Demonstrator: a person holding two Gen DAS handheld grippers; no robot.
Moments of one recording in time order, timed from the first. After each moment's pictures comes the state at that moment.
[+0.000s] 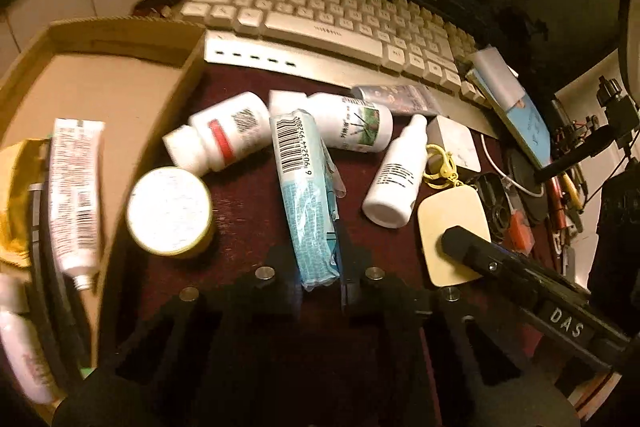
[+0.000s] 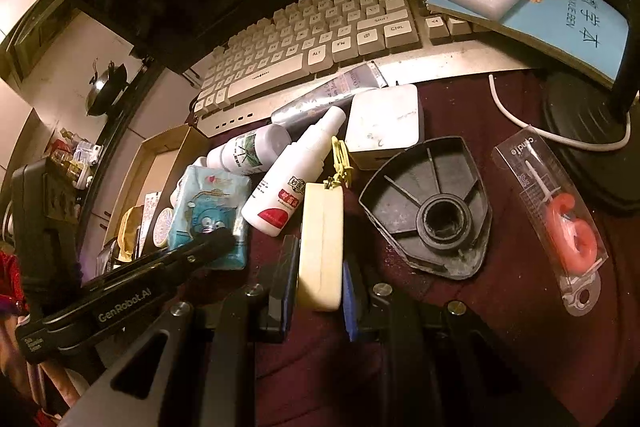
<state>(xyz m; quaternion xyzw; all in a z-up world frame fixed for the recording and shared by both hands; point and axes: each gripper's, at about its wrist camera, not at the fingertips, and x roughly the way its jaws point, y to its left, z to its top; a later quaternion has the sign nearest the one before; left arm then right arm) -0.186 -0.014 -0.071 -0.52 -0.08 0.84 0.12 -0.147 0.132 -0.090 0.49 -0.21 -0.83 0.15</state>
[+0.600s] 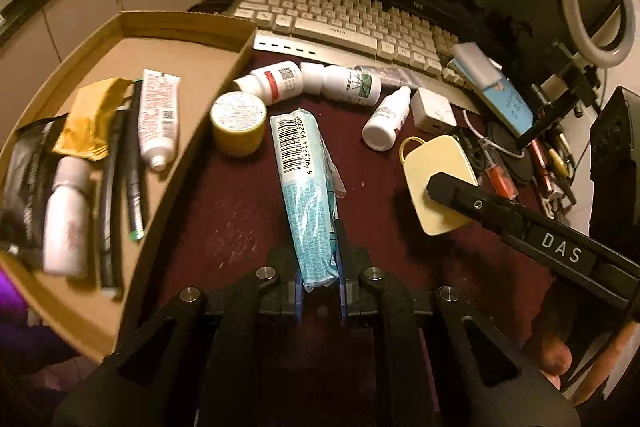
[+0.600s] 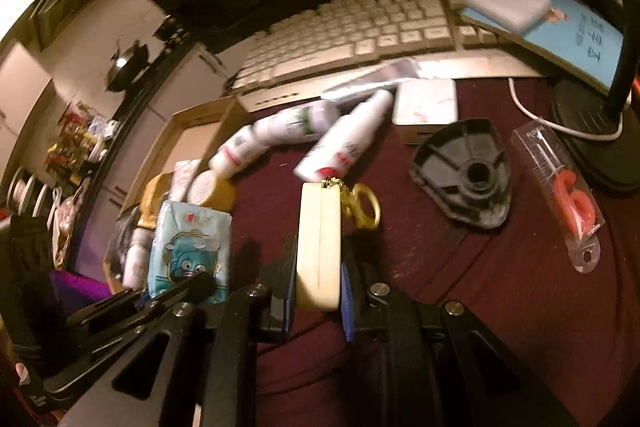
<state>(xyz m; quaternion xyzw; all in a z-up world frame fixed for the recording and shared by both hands) -0.094 -0.031 -0.044 -0.49 -0.08 0.86 0.09 -0.111 0.107 -0.064 0.48 -0.17 -0.84 0.19</state>
